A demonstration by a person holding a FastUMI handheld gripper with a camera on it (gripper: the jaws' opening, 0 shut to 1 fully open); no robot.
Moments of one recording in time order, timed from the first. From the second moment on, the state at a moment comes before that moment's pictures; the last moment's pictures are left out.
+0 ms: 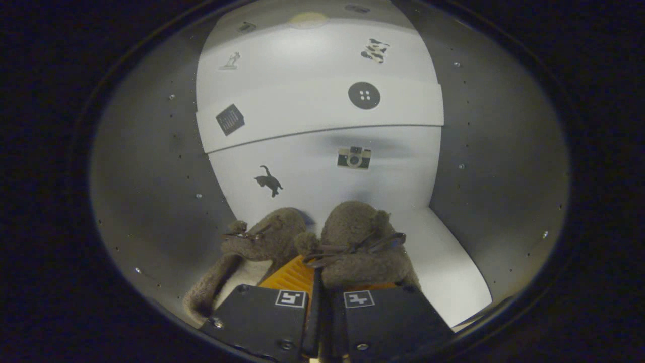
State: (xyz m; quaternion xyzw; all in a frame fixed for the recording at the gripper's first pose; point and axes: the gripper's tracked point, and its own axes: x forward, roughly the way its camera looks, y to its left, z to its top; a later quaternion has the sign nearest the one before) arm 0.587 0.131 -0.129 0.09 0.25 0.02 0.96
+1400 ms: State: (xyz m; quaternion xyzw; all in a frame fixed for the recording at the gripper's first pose) arm 0.246 0.134 -0.020 0.04 0.07 0.07 0.99
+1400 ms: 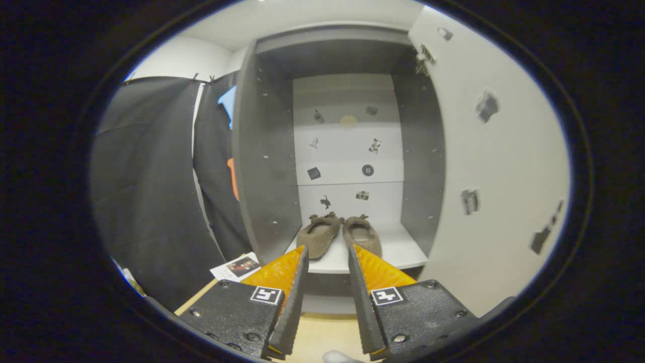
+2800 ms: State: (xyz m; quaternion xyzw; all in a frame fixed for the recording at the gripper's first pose) arm 0.069 -0.194 -0.029 0.08 0.05 0.01 1.00
